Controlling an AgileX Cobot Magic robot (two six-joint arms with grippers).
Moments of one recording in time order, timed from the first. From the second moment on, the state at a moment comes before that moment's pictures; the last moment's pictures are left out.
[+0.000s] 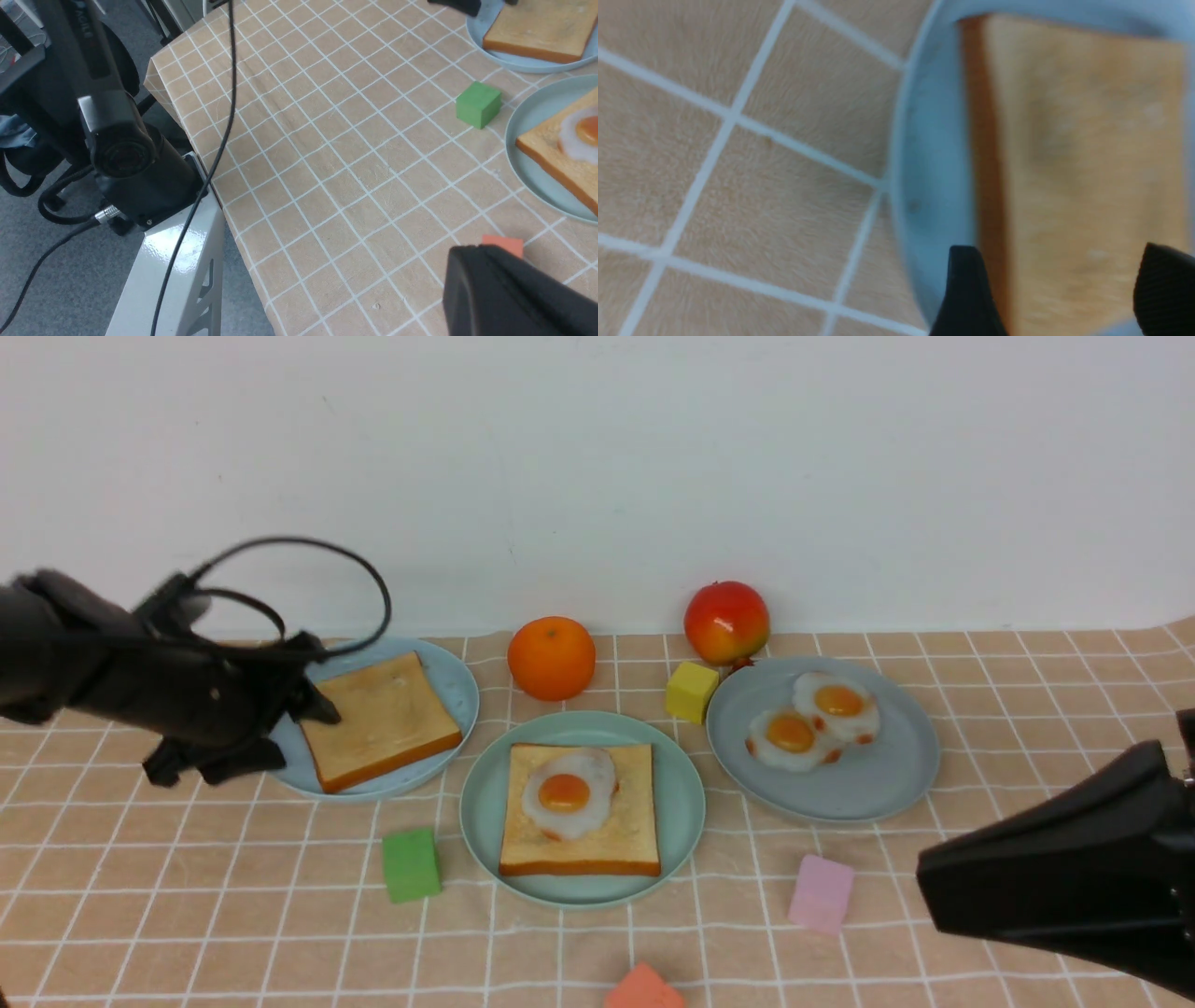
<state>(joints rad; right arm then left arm) 0.37 0.90 -0.96 0.88 1.04 -0.76 0.05 1.96 -1.19 -0.84 0.37 0.19</state>
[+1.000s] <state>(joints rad) 0.37 0.90 -0.96 0.89 1.05 -0.76 -0.05 1.71 -1.15 -1.00 0.69 0.58</state>
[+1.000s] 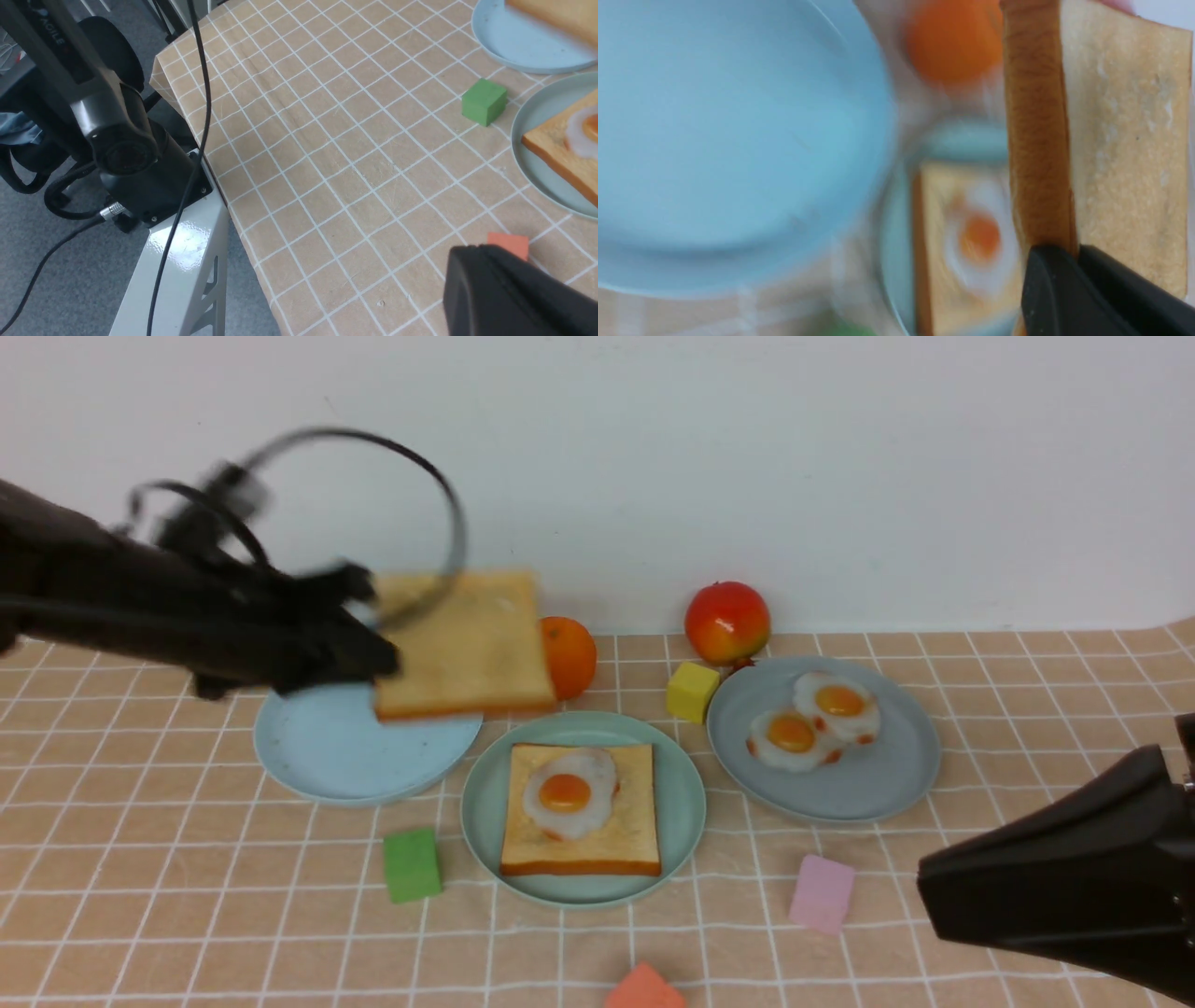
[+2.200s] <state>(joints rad) 0.37 0.90 -0.95 0.76 1.11 -0.57 -0.24 1.85 -1.07 -1.10 0.46 0.67</state>
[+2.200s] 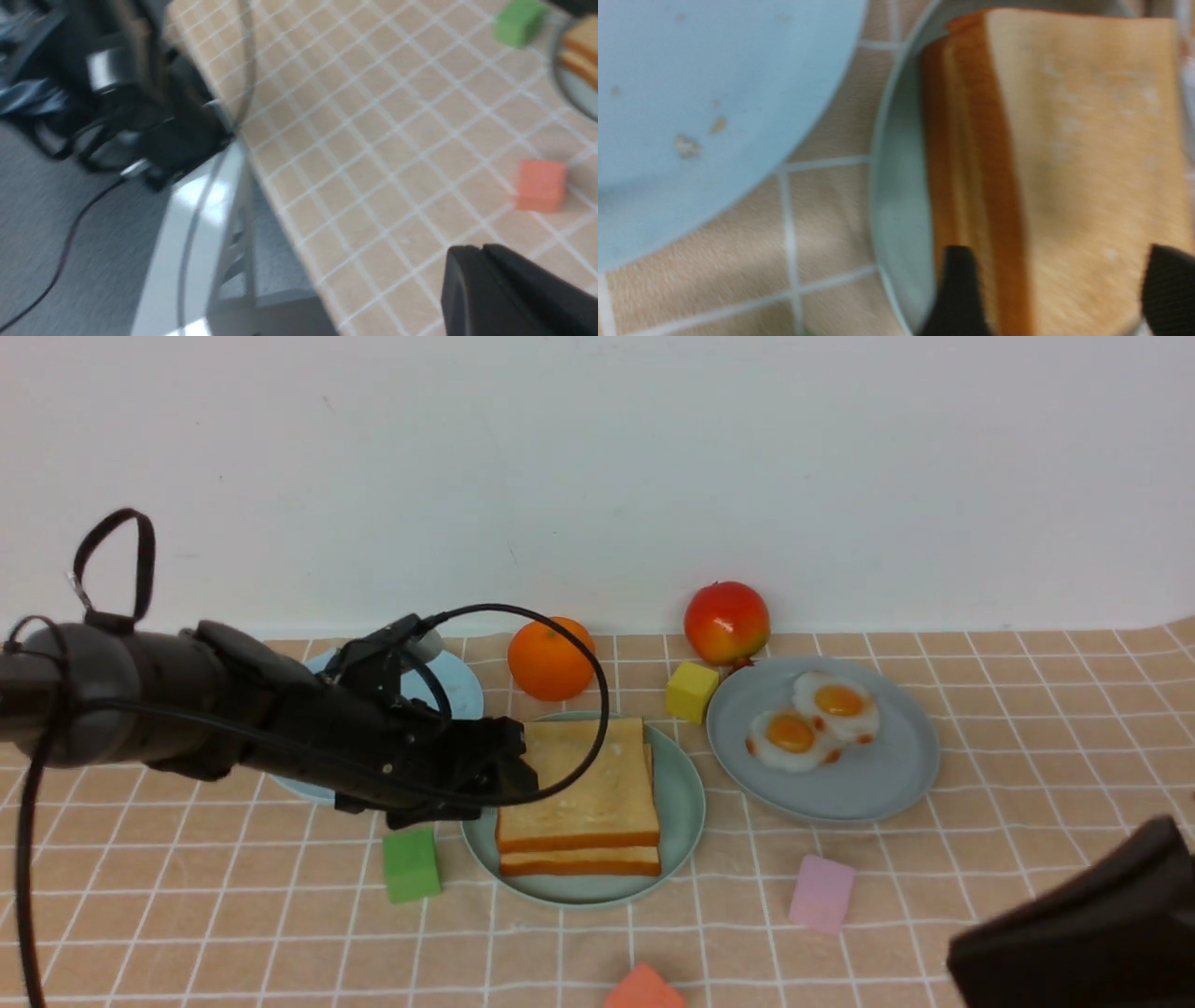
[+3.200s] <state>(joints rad) 0.37 0.00 -0.24 0.34 0.44 -0.21 -0.24 0.76 -0.79 -0.70 1.04 0.17</state>
